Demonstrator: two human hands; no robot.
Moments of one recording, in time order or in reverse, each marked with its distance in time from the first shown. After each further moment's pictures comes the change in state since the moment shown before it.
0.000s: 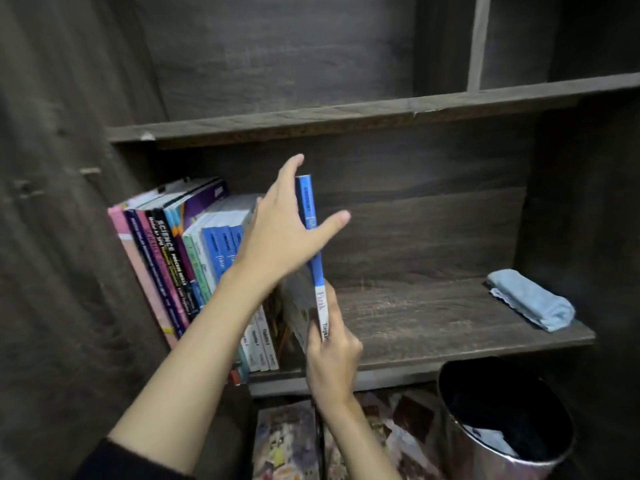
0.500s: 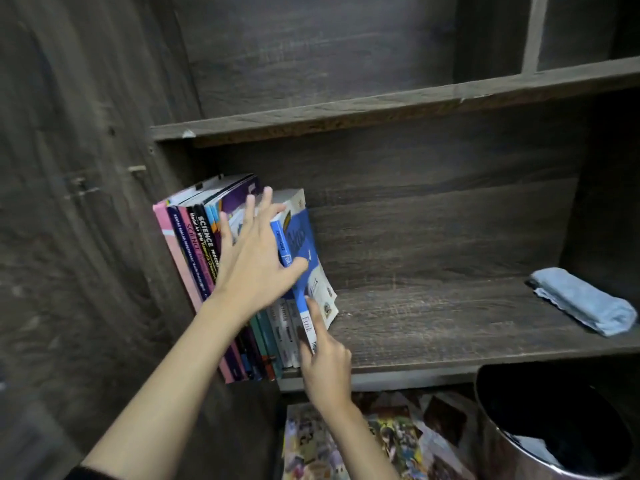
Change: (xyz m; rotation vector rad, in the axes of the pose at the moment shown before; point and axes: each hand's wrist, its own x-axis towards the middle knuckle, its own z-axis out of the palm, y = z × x) left_hand -0.026 -0.076 -0.028 0.520 -0.080 0.008; right_hand -0.035 -0.001 0.044 -0.035 -0.460 0.064
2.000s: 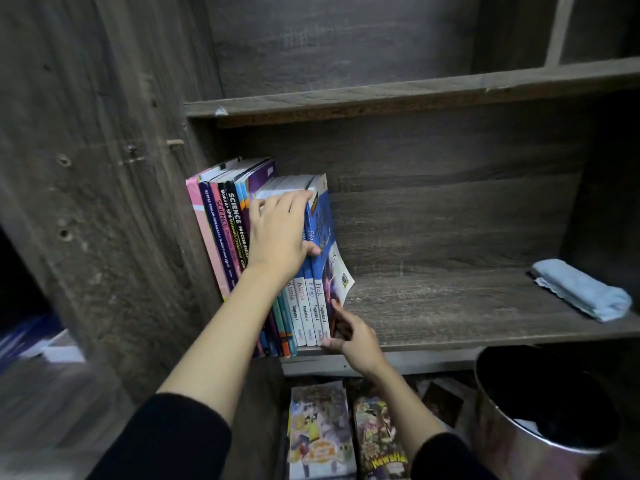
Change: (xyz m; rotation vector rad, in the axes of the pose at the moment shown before) left_hand 0.006 -0.010 0.009 0.068 0.028 0.003; right_hand 0.013 0.082 0.021 0.305 -0.409 0.366
